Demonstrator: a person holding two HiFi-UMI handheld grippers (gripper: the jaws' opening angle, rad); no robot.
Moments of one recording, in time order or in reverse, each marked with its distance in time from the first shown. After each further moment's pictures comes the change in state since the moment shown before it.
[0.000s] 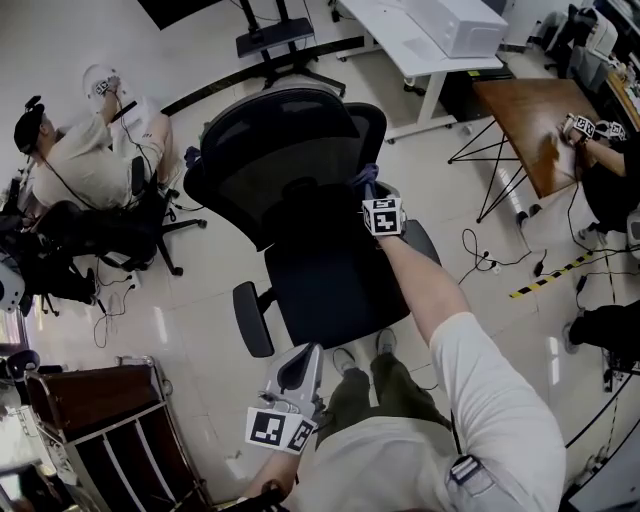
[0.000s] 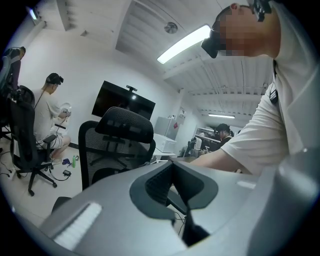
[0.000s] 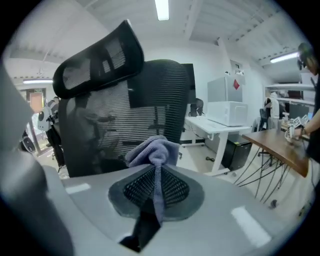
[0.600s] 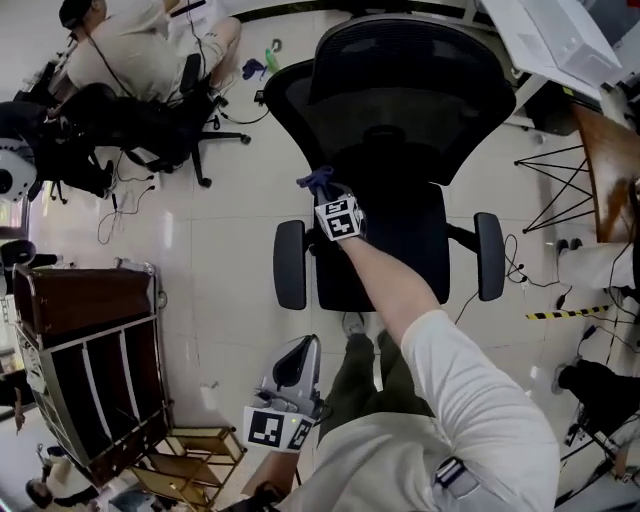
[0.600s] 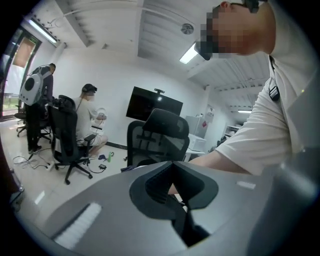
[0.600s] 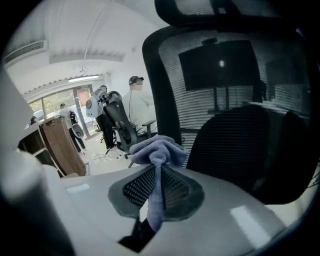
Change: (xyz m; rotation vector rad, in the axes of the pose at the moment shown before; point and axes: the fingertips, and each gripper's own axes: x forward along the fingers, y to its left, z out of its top) left arm 0.001 0.143 0.004 -0.022 0.046 0.337; right arm 0.137 0.327 -0.098 -0.164 0.203 0.454
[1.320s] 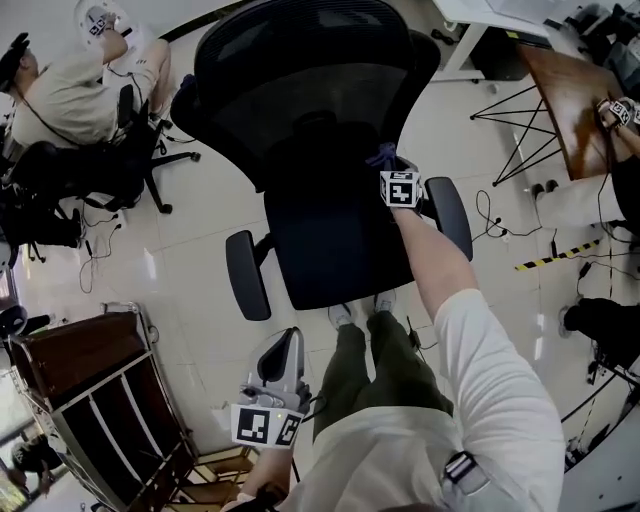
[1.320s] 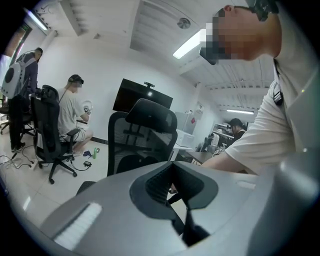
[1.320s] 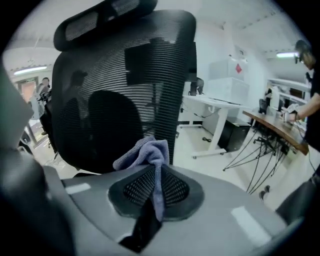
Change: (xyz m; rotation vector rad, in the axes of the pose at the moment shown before) left arm 0.053 -0.017 -0.029 -0.031 0.046 -0.129; right arm -0.142 -0.306 -0.083 0.240 0.046 -0.473
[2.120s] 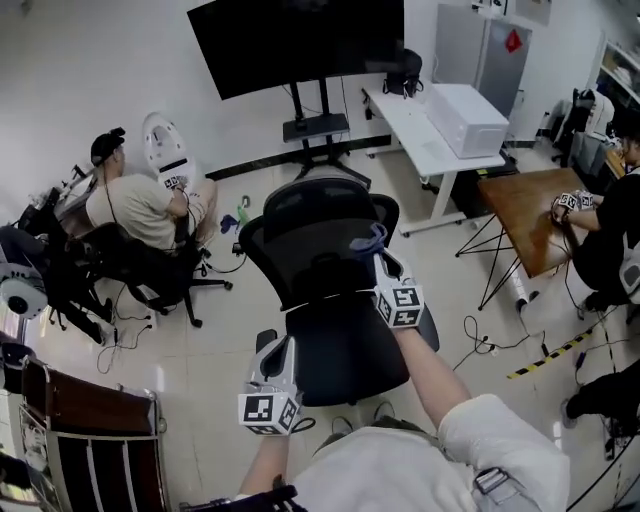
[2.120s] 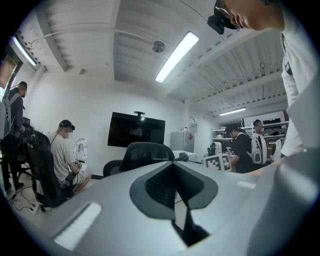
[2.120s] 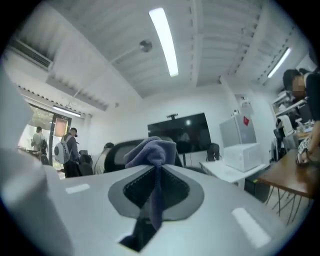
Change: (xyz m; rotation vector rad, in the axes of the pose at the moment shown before) left arm -0.262 -0.093 -0.057 0.273 -0.316 -0.033; right arm -0.498 0.144 0.011 -0.082 -0.883 0.232
